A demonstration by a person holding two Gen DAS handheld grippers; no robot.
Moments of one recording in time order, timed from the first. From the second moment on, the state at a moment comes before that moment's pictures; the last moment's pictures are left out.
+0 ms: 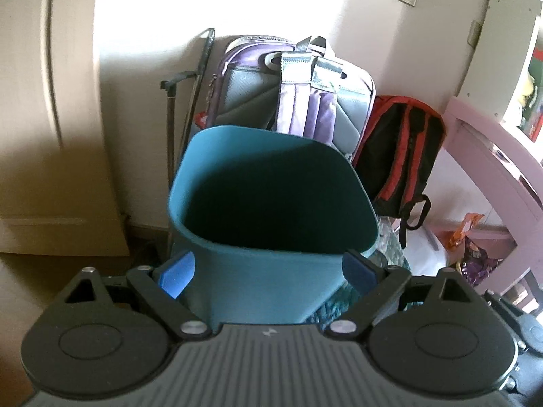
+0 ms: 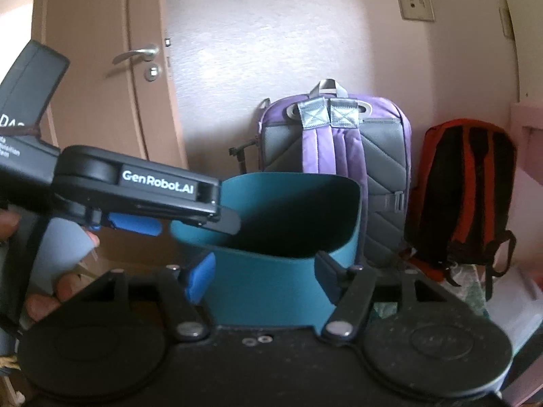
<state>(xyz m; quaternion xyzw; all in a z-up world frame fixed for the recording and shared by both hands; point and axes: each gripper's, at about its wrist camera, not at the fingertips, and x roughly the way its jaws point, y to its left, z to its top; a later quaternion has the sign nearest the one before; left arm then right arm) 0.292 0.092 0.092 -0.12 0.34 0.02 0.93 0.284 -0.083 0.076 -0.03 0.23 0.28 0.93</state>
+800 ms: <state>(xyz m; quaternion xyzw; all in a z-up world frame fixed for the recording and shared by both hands) 0.204 0.086 -0.113 -0.10 0.47 0.07 0.87 0.209 -0.108 -0.080 -0.09 0.34 0.30 0.89</state>
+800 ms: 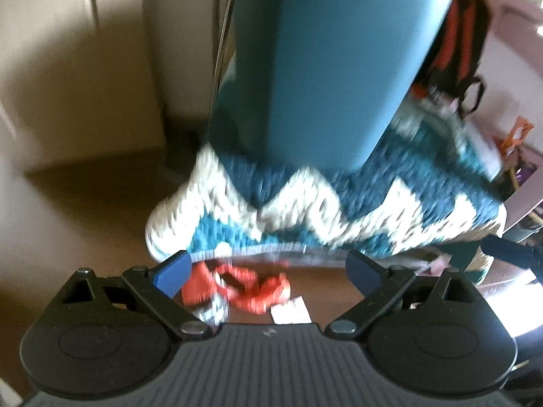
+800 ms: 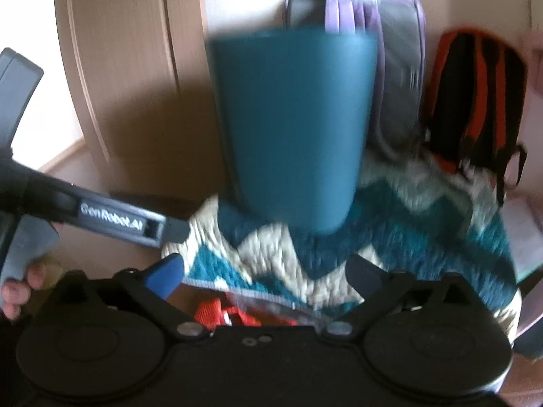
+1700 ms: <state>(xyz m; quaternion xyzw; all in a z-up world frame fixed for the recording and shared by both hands) 0.271 0.096 -0.478 -0.22 0.72 0.17 0.64 0.250 -0.094 -0.423 -0.12 0.66 0.24 0.70</state>
